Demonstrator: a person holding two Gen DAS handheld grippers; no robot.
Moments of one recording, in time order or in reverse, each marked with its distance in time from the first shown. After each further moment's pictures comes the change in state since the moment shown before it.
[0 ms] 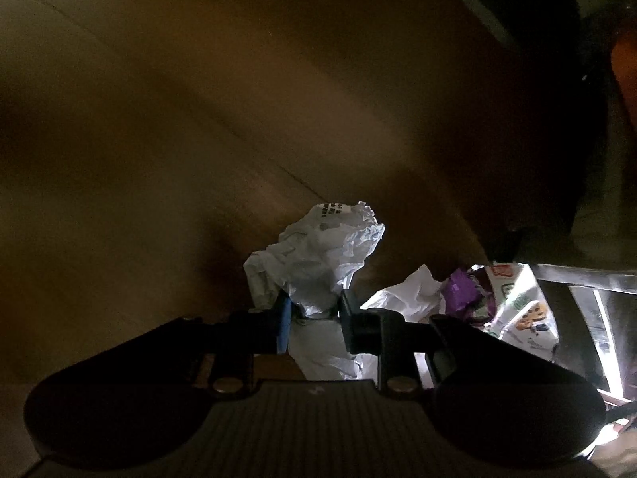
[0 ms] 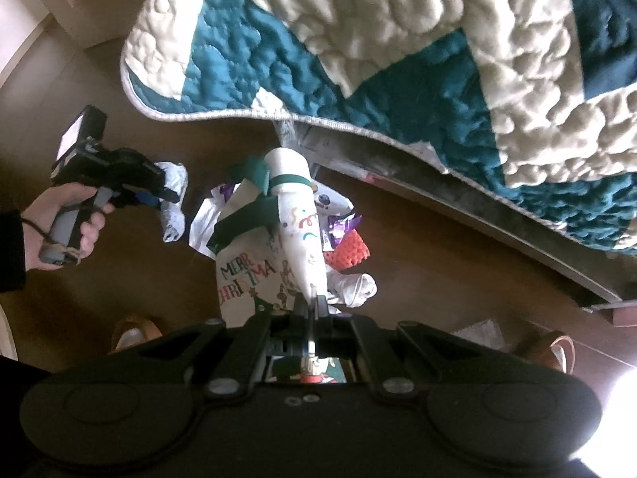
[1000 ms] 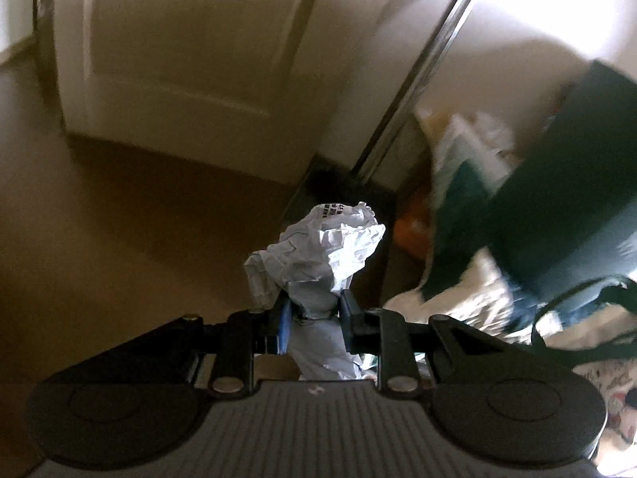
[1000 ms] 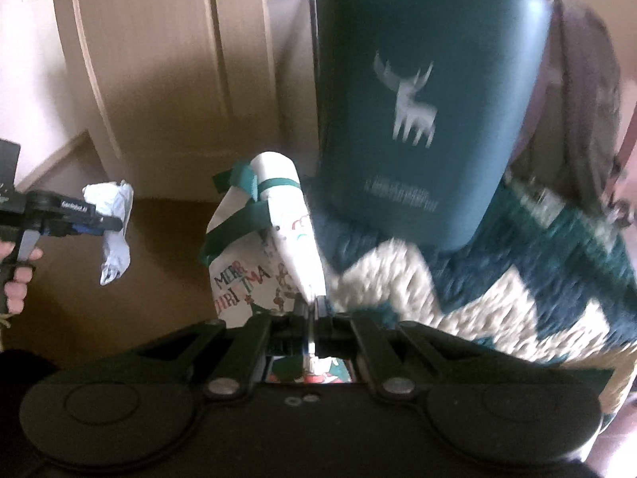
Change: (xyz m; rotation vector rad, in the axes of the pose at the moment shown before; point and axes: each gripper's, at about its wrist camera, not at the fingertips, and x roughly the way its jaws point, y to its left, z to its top) left arm -0.370 -0.062 -0.063 0.270 -0.566 -0.154; right arm -0.244 0.032 -0.009 -0.023 -0.544 -0.043
